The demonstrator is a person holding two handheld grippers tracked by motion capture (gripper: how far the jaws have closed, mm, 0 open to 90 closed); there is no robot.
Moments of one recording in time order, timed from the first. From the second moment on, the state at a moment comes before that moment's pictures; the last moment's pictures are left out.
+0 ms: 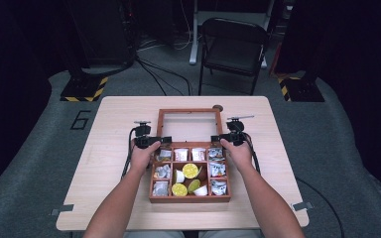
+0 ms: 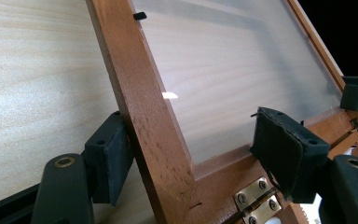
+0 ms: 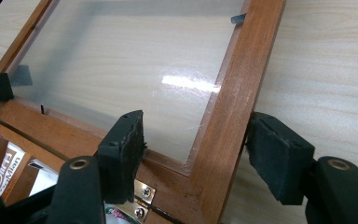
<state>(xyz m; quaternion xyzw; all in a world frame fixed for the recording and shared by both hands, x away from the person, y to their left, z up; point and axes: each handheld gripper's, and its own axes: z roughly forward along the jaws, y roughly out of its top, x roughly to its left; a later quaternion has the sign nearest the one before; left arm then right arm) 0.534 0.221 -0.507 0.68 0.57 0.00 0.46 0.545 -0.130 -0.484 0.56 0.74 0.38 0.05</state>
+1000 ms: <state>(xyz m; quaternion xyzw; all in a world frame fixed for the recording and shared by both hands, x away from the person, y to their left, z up) 0.535 0.222 -0.510 0.67 0.59 -0.01 0.45 0.547 -0.132 -0.488 0.59 0.71 0.38 0.01</state>
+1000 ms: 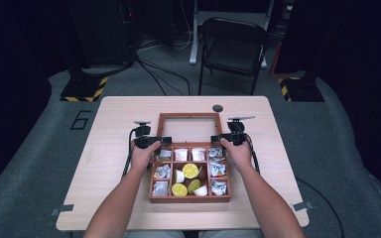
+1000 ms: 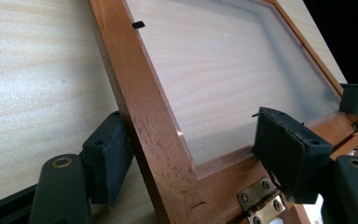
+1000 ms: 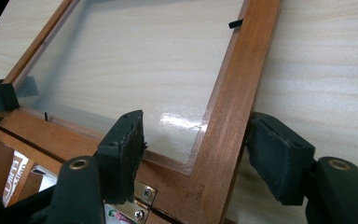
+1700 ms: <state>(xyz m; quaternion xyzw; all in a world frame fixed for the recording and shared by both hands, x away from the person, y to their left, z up) 0.535 0.227 -0.510 0.66 0.60 -0.02 0.45 0.545 -0.132 -0.487 0.60 0.71 0.37 0.01</state>
